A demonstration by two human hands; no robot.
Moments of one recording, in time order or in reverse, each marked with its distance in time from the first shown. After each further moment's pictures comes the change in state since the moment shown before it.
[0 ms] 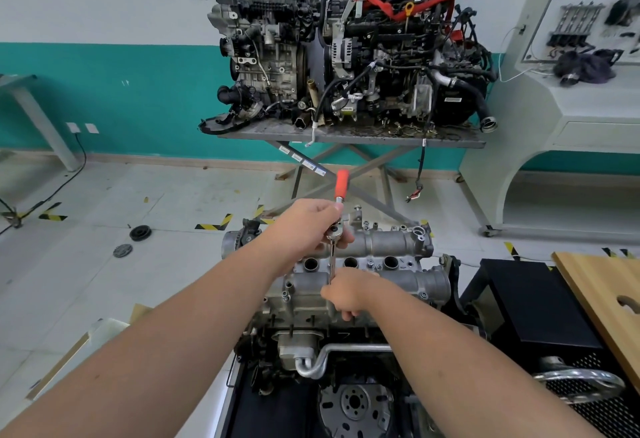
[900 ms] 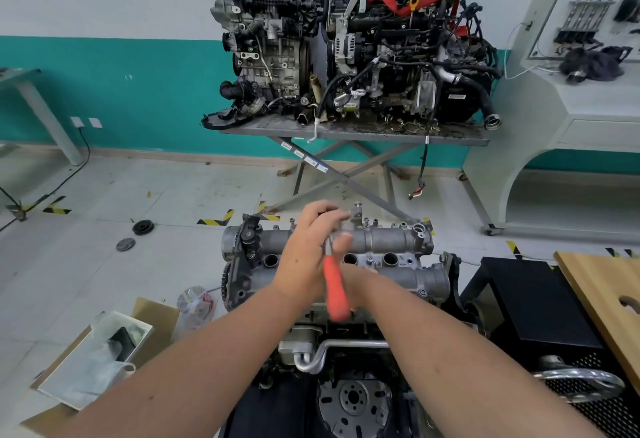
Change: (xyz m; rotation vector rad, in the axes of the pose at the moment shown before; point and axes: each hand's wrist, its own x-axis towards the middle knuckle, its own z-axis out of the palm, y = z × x) left_hand -0.005 -0.053 0.043 0.144 0.424 0.652; right_hand 0.008 -0.004 0.003 0.302 0.014 0.026
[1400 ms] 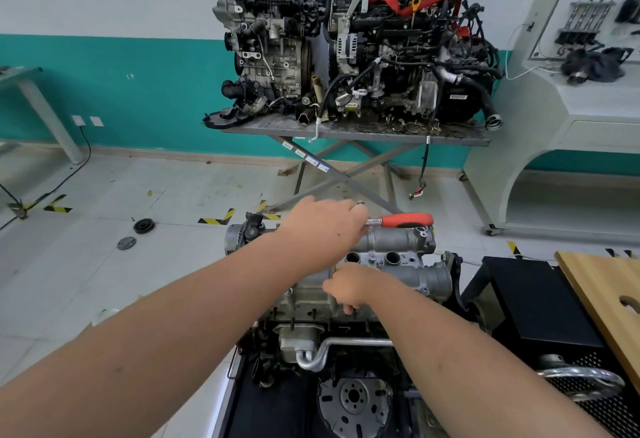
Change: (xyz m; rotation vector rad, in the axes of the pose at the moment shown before) left_hand 0.056 0.038 -0.020 1.061 -0.655 0.194; right_hand -0.002 0.006 -0.003 -0.320 0.003 -0.006
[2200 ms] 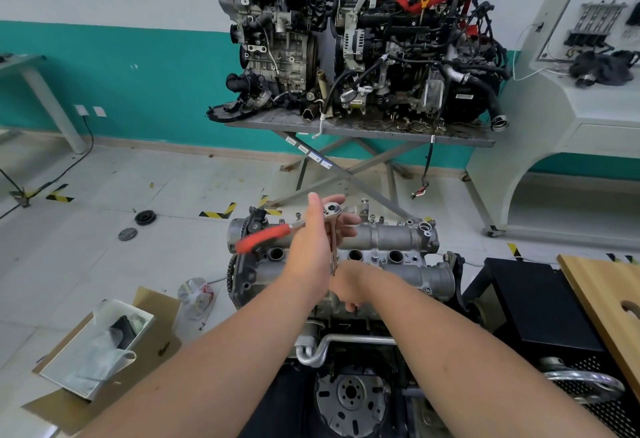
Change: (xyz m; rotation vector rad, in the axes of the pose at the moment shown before) left_hand -0.011 0.028 0.049 -2.031 0.455 -0.739; right_hand 0.005 -0.003 0.004 0.006 -0.025 -0.004
